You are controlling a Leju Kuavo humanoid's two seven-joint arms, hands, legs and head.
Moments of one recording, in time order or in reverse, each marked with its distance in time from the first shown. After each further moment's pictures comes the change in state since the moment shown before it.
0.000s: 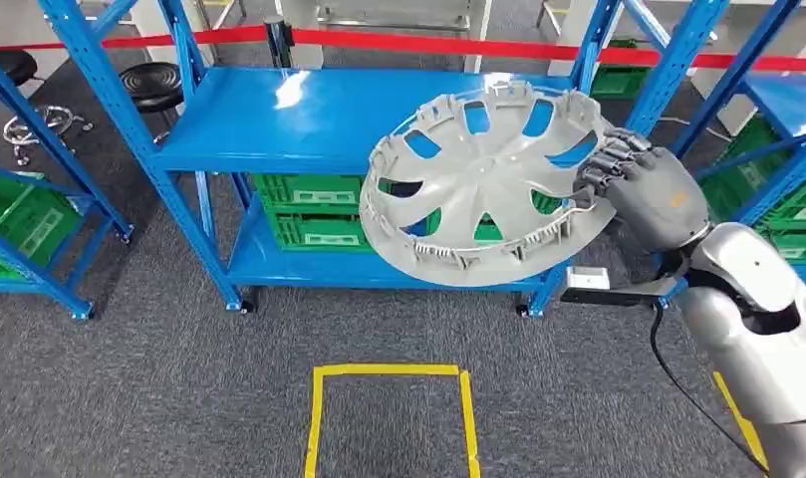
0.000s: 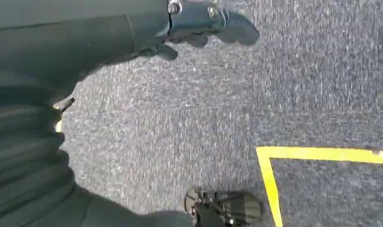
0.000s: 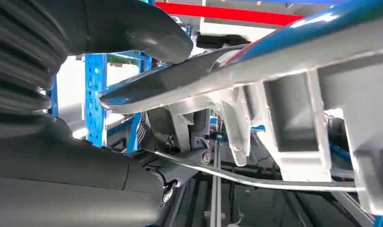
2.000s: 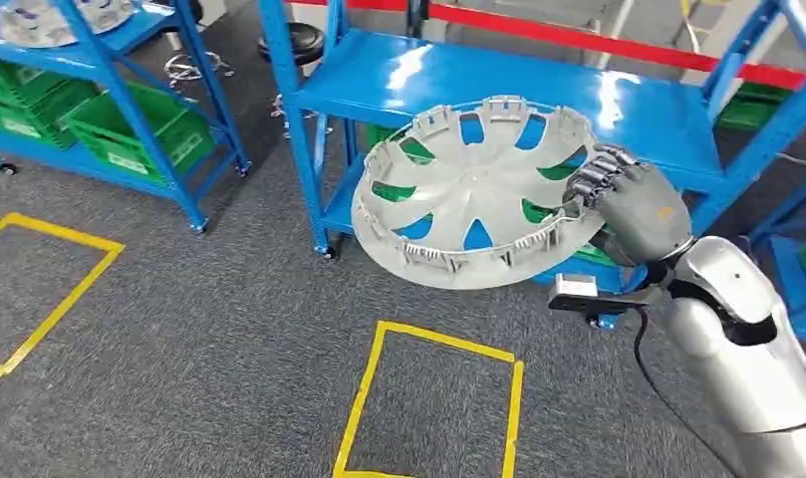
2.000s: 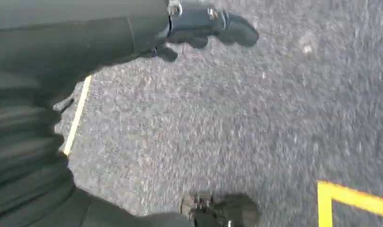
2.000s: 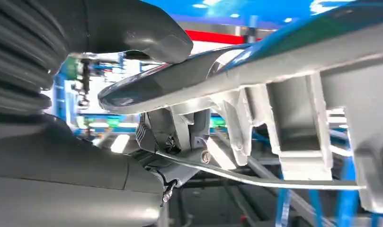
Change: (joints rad) left arm 0.013 0.011 -0.003 -0.004 0.002 -0.010 -0.084; right arm 0.044 0.066 -0.020 0.007 0.010 -0.007 -0.003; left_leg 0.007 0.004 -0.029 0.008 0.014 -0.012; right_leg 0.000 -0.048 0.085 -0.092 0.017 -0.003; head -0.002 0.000
